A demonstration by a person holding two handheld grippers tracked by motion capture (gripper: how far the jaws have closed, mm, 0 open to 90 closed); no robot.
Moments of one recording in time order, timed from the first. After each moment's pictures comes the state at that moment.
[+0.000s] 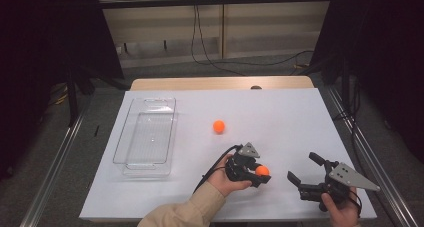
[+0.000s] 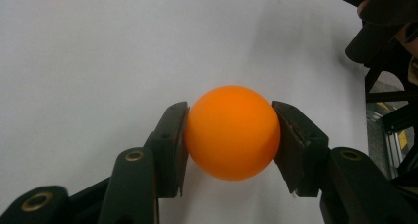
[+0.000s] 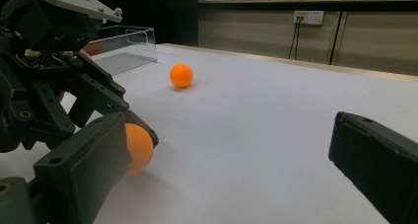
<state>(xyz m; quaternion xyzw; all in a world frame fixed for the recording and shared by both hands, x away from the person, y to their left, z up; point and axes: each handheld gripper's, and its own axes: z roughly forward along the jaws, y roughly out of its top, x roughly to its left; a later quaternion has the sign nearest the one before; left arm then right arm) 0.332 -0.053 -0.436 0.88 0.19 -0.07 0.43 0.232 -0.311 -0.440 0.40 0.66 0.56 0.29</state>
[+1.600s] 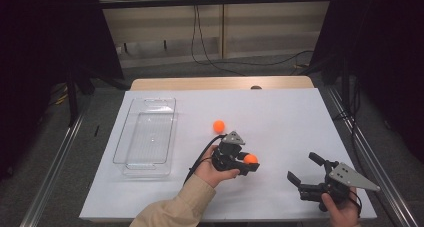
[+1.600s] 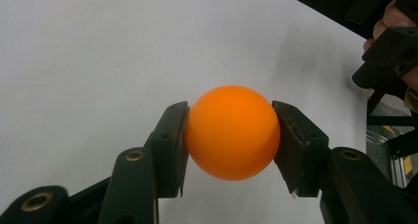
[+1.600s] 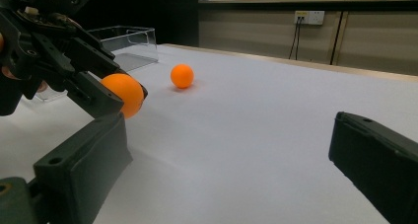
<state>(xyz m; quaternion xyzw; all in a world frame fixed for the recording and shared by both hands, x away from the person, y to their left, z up) 0.351 -0.021 -0.412 0.86 0.23 -0.06 0.45 0.232 -0.311 -0.440 0.40 0.66 0.56 0.29</state>
